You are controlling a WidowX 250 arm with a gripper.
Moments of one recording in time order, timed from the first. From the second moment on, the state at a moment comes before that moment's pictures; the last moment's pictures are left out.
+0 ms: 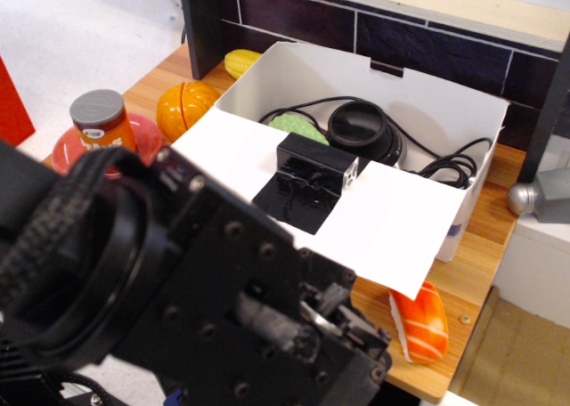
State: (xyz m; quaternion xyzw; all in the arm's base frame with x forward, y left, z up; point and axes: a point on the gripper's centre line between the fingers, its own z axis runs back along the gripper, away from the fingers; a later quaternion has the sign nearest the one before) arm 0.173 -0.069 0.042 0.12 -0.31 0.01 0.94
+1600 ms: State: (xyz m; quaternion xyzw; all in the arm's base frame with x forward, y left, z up) arm 0.250 -0.062 0.105 0.13 -0.35 -0.19 0.91
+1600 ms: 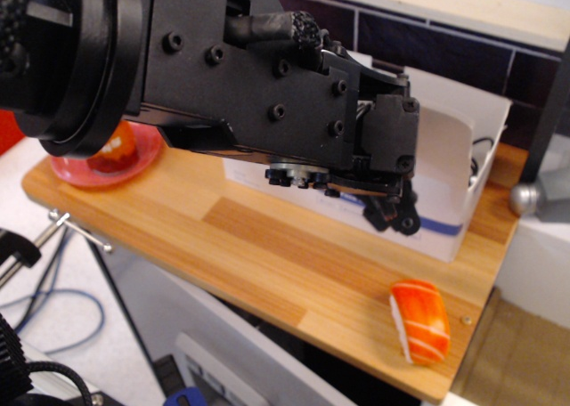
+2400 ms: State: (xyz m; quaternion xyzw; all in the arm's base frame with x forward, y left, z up) arm 0.336 -0.026 0.136 0.13 -0.36 -0.28 0.88
